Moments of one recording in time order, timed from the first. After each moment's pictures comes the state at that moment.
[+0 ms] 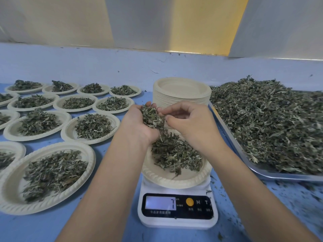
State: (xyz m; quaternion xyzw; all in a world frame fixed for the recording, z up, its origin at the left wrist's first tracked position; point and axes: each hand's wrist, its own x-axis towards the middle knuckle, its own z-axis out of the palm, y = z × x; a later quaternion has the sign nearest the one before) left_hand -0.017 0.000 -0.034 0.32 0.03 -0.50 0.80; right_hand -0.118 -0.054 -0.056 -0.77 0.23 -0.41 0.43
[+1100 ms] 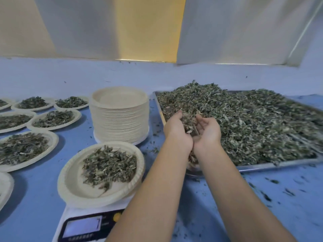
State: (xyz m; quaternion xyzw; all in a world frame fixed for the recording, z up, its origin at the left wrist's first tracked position) left_hand -0.188 -0.135 -0.049 0.33 -0.02 -0.62 0.71; right_hand -0.235 -0.140 -0.057 -0.17 0.34 -0.60 0.71
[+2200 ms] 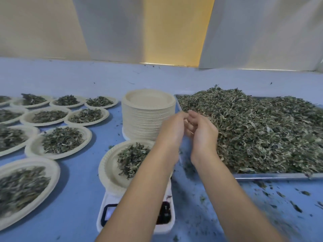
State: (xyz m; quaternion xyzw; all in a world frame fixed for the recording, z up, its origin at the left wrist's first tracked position) left_hand -0.130 -0.050 -0.028 0.54 -0.27 -0.45 0.66; right_hand -0.176 -0.100 -0.061 -0.35 0.32 -0.59 0.65
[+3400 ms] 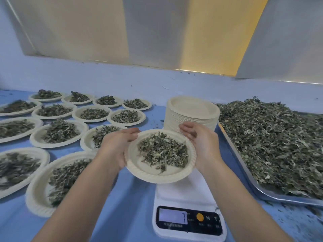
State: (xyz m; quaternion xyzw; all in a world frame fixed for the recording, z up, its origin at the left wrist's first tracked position) left_hand 0.053 0.054 -0.068 0.58 -0.11 -0.36 0.72; right_hand -0.090 -0.060 -0.060 -0.46 0.31 -0.47 0.68
